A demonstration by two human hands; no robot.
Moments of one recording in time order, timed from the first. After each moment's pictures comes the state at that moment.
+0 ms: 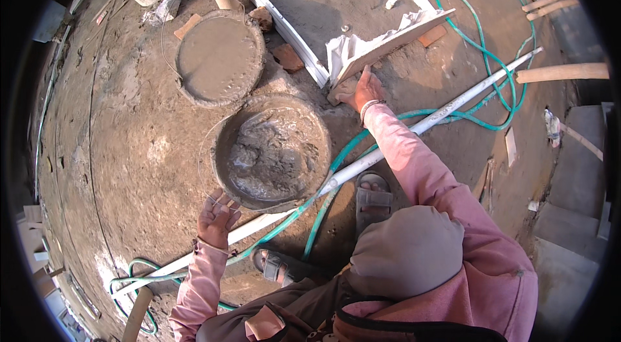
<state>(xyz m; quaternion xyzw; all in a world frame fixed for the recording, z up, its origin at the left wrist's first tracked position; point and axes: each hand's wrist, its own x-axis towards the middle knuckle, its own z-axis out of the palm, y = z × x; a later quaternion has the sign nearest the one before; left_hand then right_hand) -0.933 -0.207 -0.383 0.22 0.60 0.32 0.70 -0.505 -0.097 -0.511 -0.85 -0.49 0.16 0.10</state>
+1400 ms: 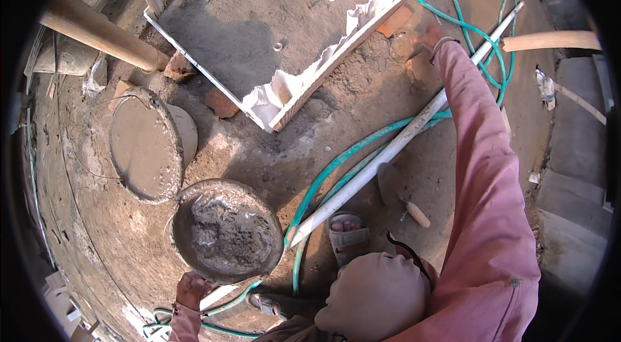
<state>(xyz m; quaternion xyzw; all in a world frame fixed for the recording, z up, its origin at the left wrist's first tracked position) -0.951 -0.166 -0.377 0.29 0.71 0.06 0.64 -0.096 -0.042 -0.501 -0.87 -0.45 0.19 0.07</state>
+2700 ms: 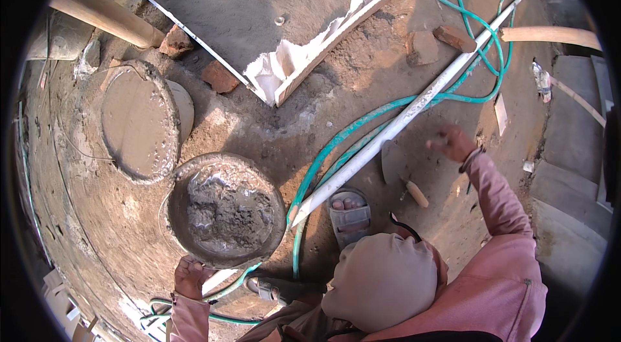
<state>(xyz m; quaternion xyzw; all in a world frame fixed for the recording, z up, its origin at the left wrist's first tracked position) -0.945 -0.172 -0.376 0.22 0.66 0.16 0.70 -0.272 -0.303 -0.429 -0.80 -0.50 0.33 -0.04</state>
